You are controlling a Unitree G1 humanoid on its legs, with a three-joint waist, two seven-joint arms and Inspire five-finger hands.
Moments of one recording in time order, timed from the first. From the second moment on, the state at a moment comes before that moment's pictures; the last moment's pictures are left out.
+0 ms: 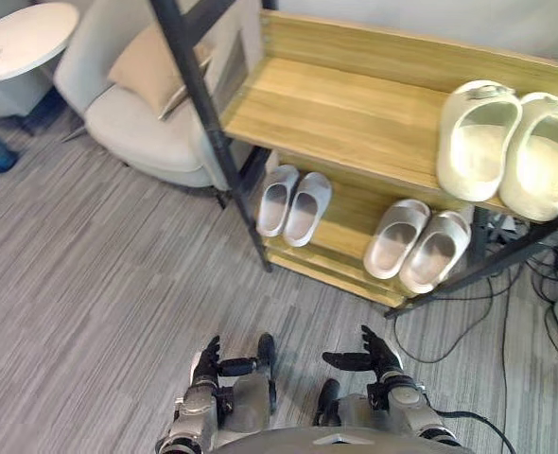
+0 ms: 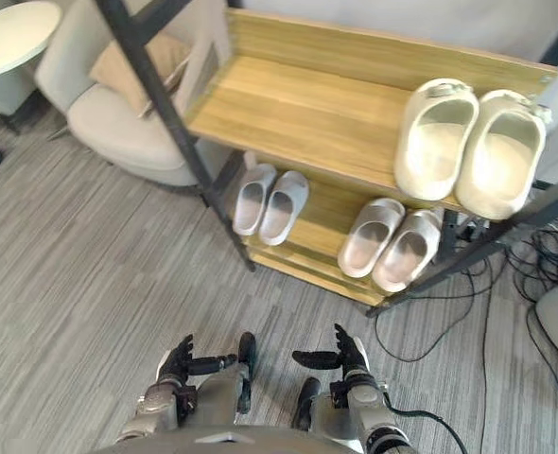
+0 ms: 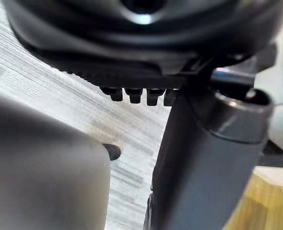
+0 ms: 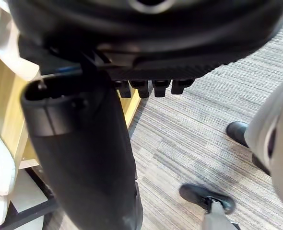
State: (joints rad) left arm 0.04 0.08 -0.02 0.93 -0.14 -0.08 0.15; right arm 0.00 -0.12 0.12 0.93 0.06 -0.09 -0.10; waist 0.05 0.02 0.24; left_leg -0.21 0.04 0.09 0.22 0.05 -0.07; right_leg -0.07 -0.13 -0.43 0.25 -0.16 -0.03
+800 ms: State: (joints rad) left arm 0.05 0.11 -0.01 1.01 -0.07 -0.08 0.15; right arm 0.02 -0.02 0.11 0.95 0.00 -0.07 -0.05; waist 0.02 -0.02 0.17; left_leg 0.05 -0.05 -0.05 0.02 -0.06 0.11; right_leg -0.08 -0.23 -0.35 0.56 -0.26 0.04
